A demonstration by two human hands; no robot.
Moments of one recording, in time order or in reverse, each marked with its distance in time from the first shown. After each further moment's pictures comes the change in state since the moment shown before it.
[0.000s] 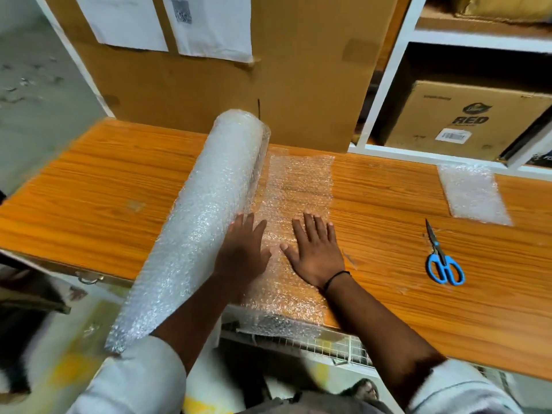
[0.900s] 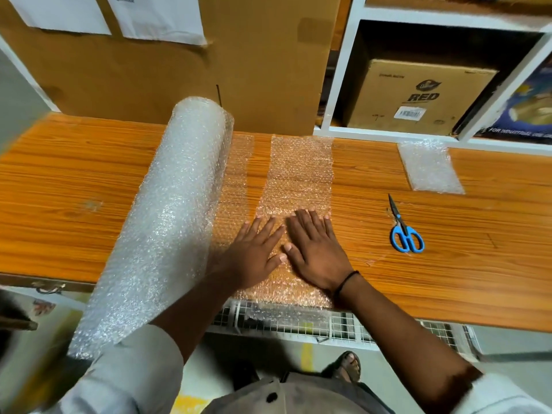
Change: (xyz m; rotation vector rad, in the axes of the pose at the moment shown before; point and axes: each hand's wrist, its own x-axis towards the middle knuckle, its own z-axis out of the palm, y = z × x) left_hand -0.003 0.052 0.028 -0.009 -0.201 0.372; right_hand -0.067 0.041 -0.025 0.031 0.028 -0.053
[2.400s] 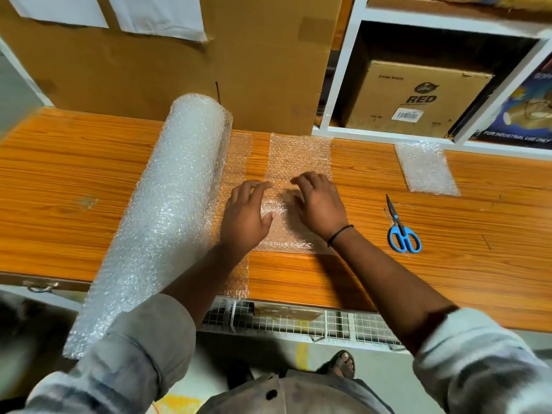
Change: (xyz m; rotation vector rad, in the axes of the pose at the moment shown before) left_hand 0.039 -0.011 -0.037 -0.249 0.590 -0.172; right_hand 0.075 0.015 -0.046 -0.050 0.353 -0.023
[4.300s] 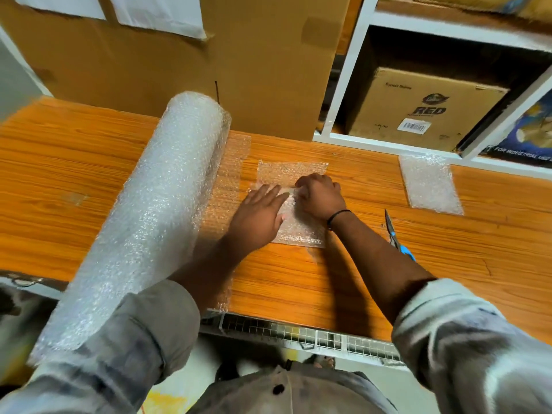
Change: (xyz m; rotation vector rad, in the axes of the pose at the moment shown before) left_hand 0.041 0.022 0.027 0.192 -0.302 0.090; right_hand 0.058 0.053 0.012 0.046 -0.332 0.179
